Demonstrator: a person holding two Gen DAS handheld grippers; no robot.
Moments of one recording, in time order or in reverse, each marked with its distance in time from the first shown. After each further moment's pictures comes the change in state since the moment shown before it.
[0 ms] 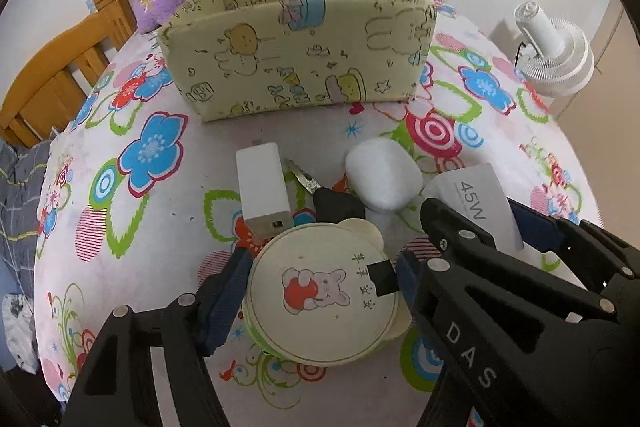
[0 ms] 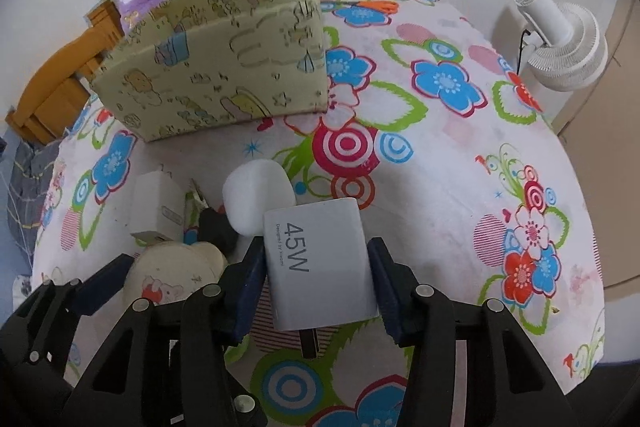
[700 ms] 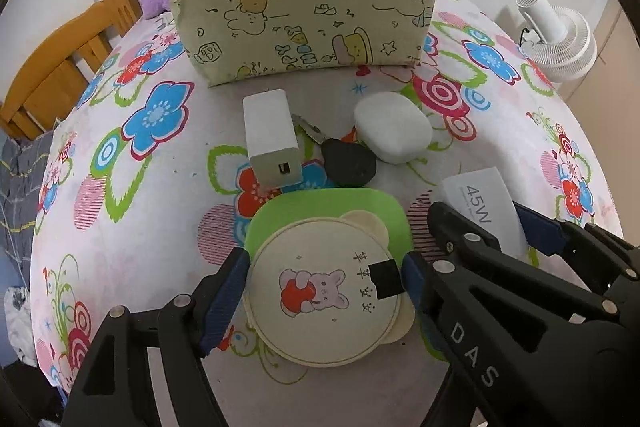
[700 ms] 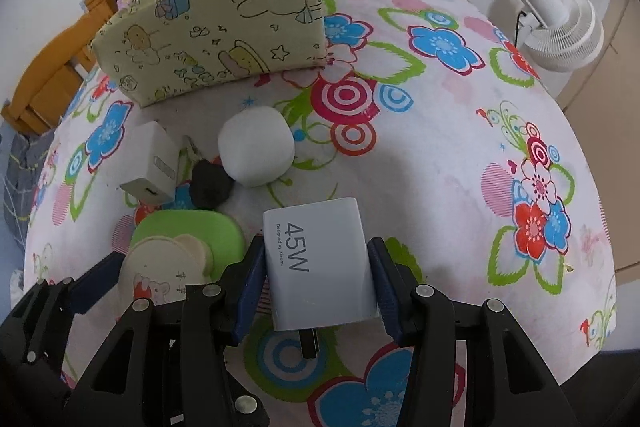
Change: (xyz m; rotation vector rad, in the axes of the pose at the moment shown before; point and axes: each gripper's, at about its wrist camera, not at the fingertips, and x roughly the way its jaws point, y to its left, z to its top) left arm 0.010 0.002 -0.029 0.008 0.027 0.022; right arm 0.012 0.002 -0.030 0.012 0.048 -0.012
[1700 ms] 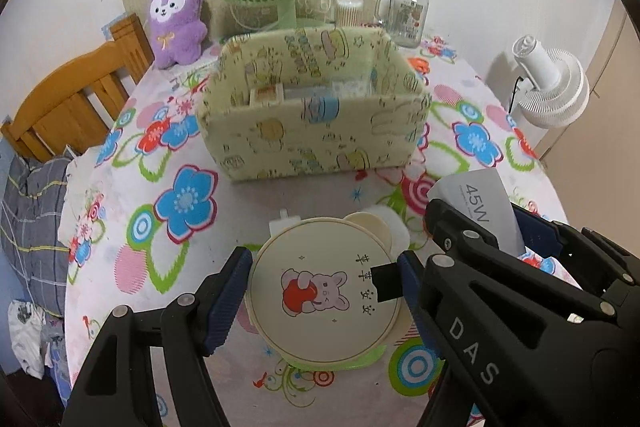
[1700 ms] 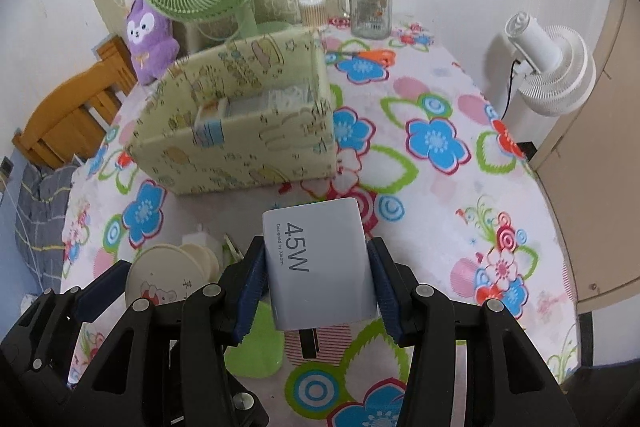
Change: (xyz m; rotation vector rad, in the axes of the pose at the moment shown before) left arm -0.061 0.006 0.062 -0.014 -0.103 -0.005; right arm -0.065 0.008 0.064 0.010 -0.118 0.015
